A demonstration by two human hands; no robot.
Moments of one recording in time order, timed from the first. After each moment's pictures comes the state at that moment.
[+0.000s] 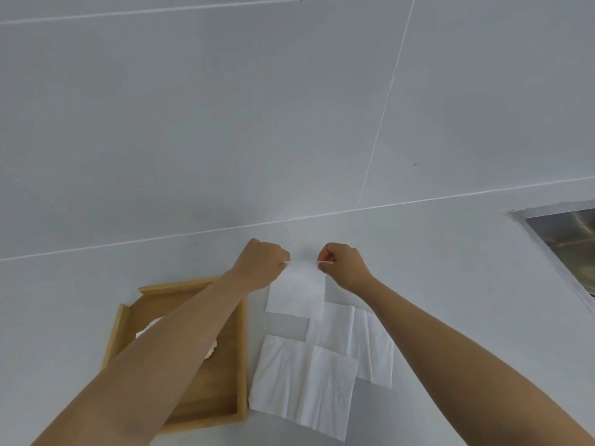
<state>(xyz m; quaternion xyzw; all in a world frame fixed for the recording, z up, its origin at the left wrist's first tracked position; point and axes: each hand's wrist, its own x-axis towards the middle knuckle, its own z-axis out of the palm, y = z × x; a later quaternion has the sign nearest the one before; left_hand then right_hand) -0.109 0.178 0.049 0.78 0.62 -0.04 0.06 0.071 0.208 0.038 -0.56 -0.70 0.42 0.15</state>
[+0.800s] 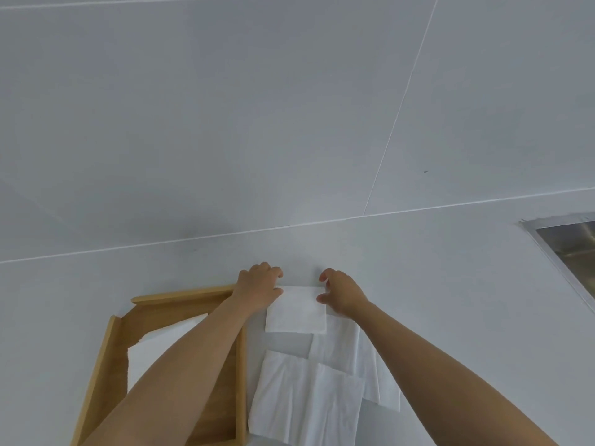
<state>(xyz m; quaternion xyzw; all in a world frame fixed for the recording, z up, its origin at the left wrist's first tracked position) -0.118 0.178 0.000 0.67 0.70 -0.08 0.22 0.060 0.208 -0.007 -0.58 -0.71 0.38 -0.01</state>
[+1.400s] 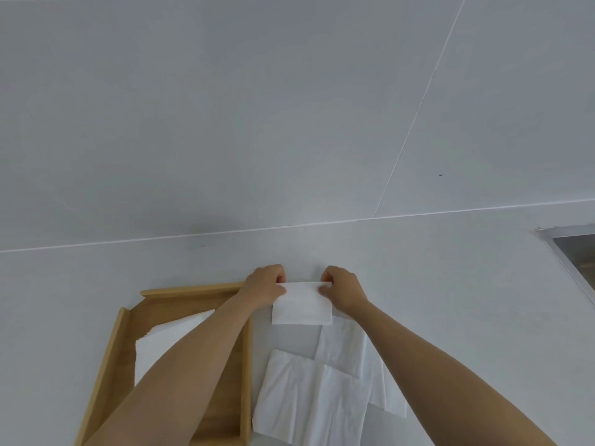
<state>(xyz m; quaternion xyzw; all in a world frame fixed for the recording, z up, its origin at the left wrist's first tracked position) -0.122 0.177 0.004 0.59 0.73 0.04 0.34 0.046 0.212 -0.004 -0.59 -0.70 0.41 0.06</state>
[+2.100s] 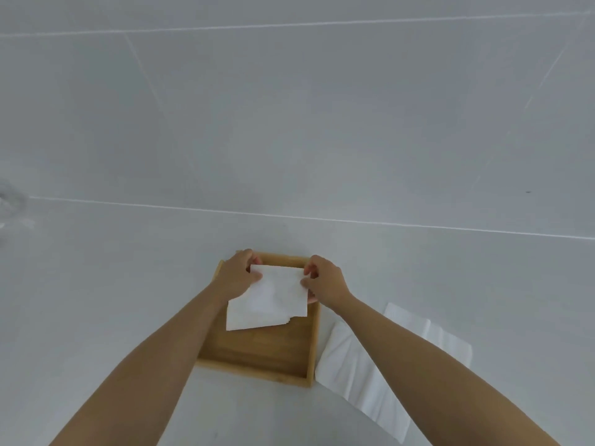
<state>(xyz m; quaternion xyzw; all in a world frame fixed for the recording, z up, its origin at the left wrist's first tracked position) -0.238 0.039 0.061 0.42 0.82 0.22 0.31 -0.069 0.120 0.045 -0.46 -0.68 0.56 0.11</state>
